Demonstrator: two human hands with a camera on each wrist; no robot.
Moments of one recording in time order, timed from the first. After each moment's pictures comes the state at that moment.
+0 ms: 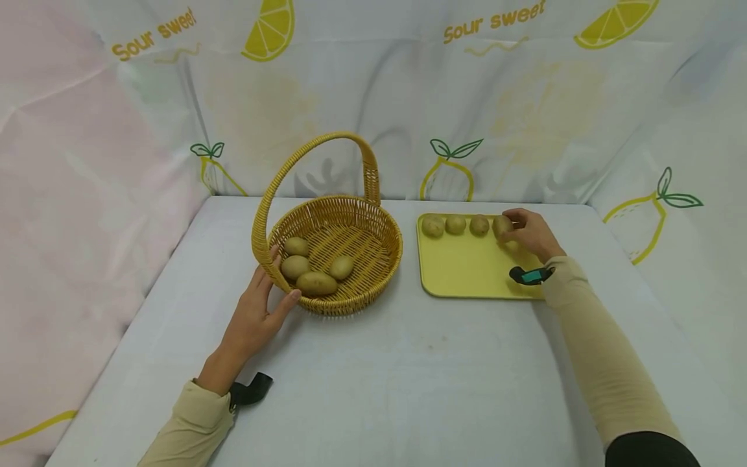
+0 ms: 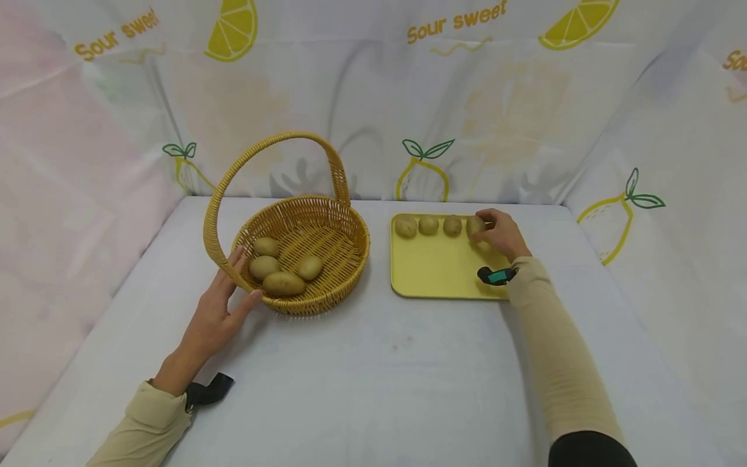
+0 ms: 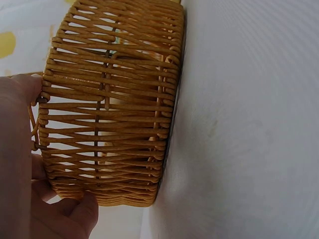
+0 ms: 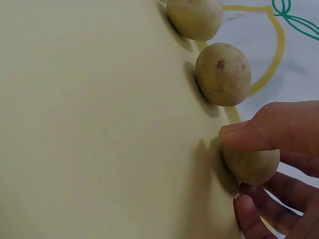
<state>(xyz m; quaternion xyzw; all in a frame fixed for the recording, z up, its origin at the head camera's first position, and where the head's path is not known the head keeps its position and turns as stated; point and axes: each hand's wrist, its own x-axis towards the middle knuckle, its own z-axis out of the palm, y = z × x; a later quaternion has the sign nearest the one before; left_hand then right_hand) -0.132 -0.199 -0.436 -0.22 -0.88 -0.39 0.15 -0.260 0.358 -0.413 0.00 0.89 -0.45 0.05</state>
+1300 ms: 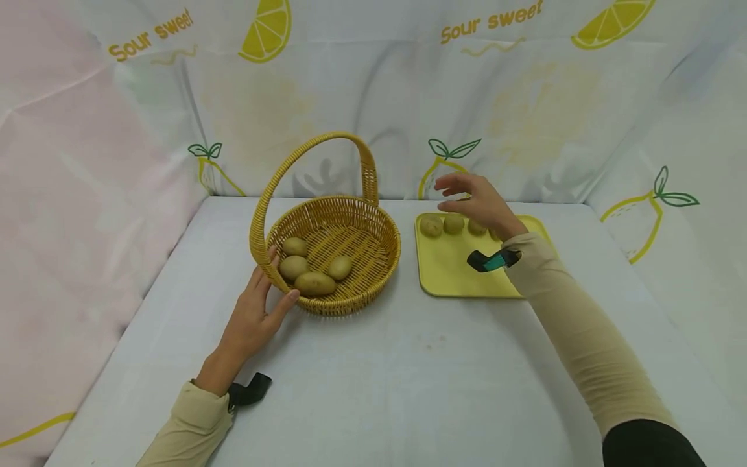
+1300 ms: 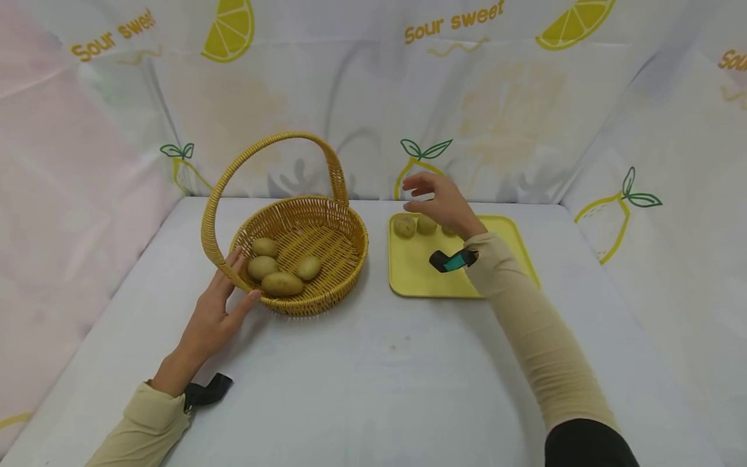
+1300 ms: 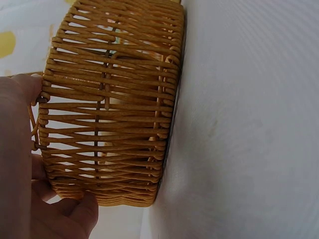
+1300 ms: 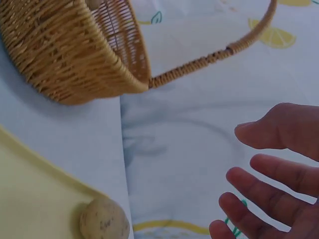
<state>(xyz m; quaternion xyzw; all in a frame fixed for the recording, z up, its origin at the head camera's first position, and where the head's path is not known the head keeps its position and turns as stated) -0.132 -0.199 -0.435 -0.22 -0.88 -0.39 0.15 -0.258 0.241 -0.328 -0.19 0.86 -0.48 0.01</state>
